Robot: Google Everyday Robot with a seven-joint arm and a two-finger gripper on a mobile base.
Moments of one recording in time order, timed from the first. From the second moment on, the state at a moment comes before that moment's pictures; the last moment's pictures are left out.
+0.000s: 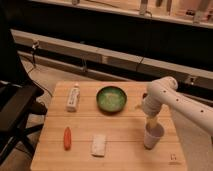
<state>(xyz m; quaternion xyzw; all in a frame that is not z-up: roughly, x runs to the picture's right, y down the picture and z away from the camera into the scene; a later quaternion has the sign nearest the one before) 0.229 0.177 0.795 -0.32 -0.11 -0.14 0.93</state>
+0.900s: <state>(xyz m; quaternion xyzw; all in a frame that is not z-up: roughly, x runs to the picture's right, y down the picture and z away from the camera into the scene) 0.240 0.189 0.775 -0.30 -0.10 -0.12 0.94</state>
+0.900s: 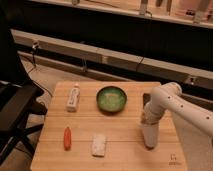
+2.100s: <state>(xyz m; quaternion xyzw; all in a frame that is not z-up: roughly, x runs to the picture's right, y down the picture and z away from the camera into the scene) 0.222 0.145 0.736 -0.26 -0.10 -0.14 0.95</state>
